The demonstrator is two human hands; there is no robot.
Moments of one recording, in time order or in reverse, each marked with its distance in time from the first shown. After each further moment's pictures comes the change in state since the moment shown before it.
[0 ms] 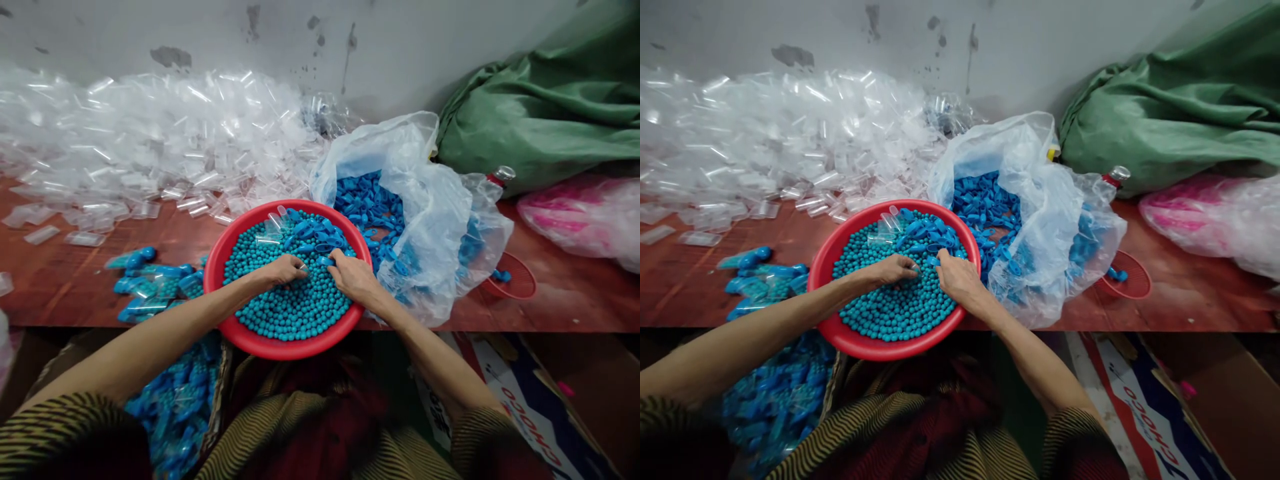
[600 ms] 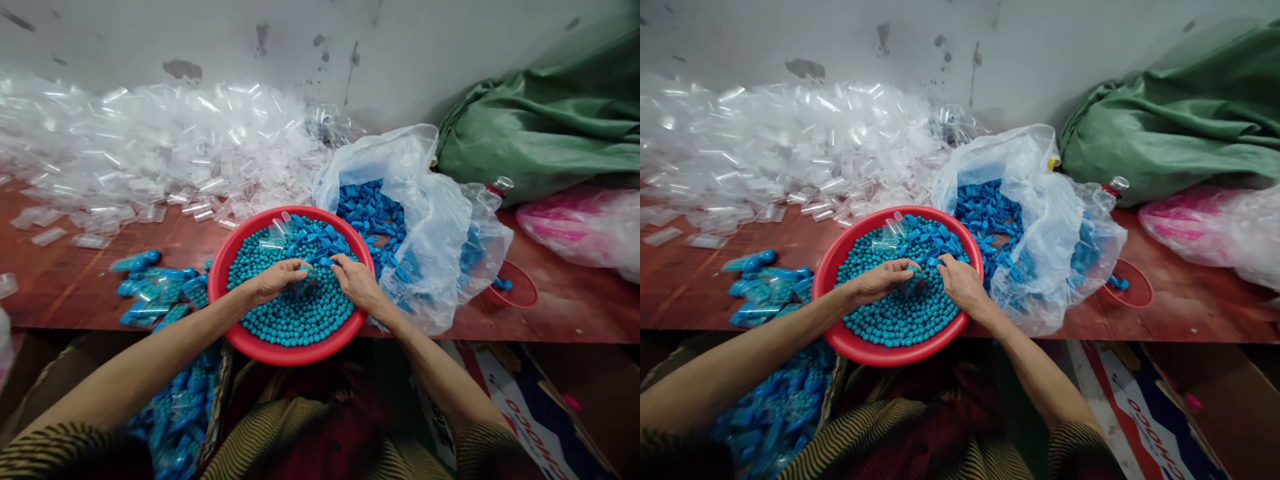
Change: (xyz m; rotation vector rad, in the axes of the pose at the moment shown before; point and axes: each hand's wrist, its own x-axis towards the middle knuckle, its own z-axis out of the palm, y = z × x) left_hand -0.027 -0.005 -0.005 -0.371 -0.150 0.205; right_hand -0.001 0.001 0.002 0.320 0.137 -0.023
